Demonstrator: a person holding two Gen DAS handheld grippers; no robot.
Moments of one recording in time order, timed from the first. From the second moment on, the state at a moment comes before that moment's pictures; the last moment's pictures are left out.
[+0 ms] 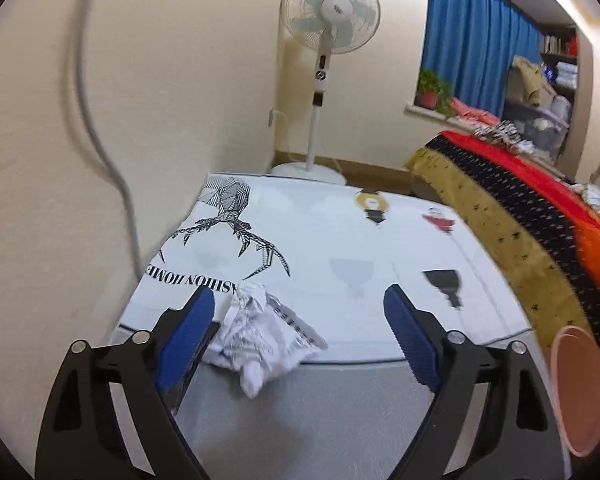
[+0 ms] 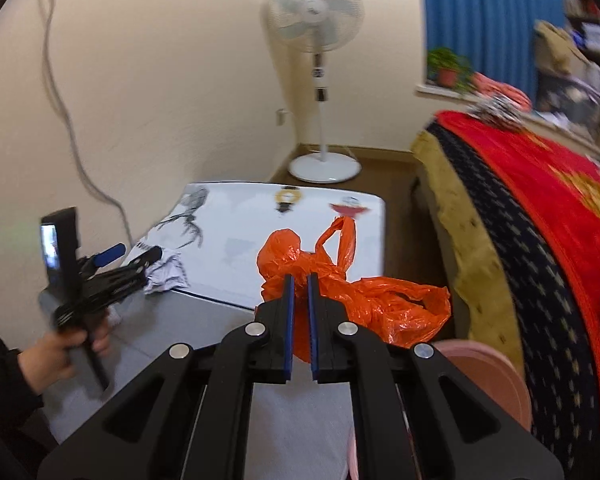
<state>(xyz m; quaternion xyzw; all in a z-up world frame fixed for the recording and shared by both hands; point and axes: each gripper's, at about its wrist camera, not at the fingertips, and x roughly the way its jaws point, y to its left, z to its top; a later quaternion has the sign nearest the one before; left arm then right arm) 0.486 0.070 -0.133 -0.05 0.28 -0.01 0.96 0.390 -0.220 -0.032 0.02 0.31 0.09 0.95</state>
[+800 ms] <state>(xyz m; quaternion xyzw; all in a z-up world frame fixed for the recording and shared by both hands) 0.551 0.081 -0.186 -0.04 0.38 -0.02 0.93 0.394 -0.238 -0.047 0.03 0.33 0.10 0.94</state>
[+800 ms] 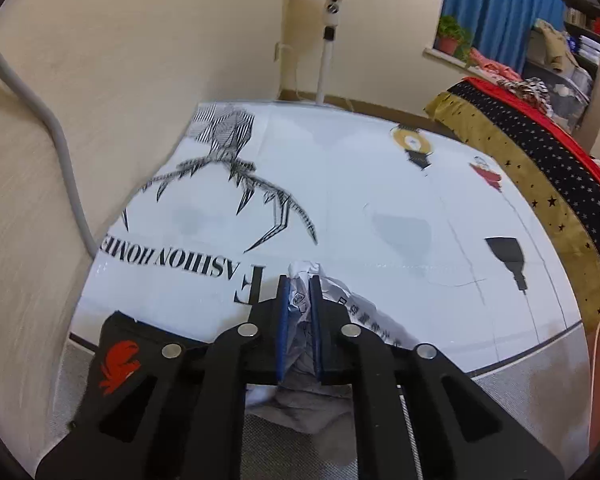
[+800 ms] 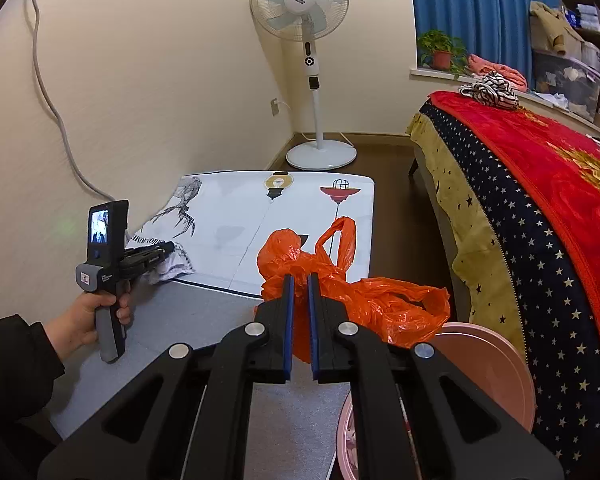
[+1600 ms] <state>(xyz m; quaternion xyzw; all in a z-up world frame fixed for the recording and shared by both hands) 0.311 0.017 0.021 -0.03 0.26 -0.15 0.95 0.228 -0.252 0.019 0.09 0.29 0.07 0.95</state>
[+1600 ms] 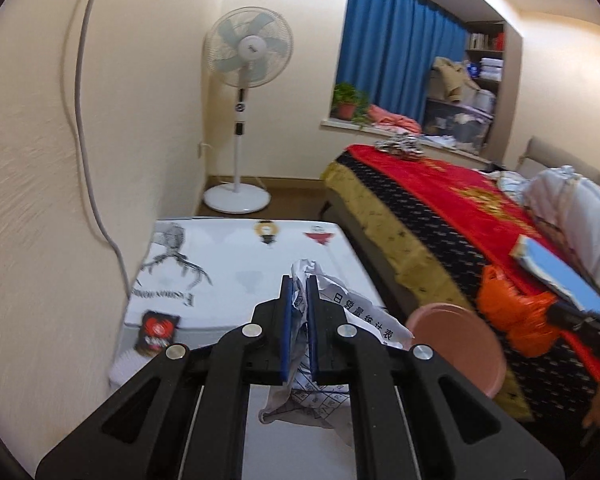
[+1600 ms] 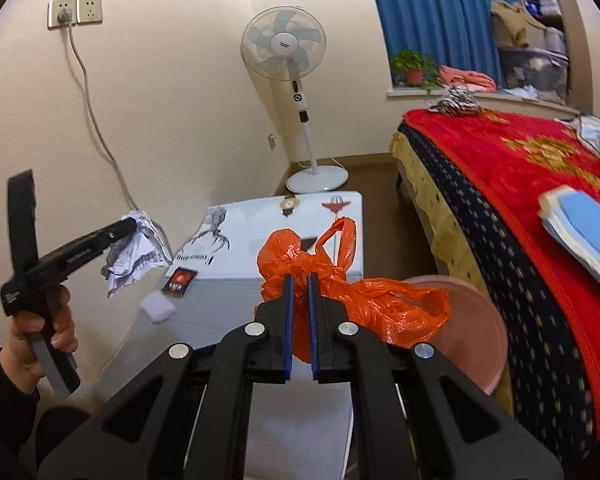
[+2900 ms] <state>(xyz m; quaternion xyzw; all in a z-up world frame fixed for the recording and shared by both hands) 0.256 -0.158 0.037 0.01 0.25 -0.29 0.92 0.183 -0.343 0.025 0.10 0.26 0.02 0.96</state>
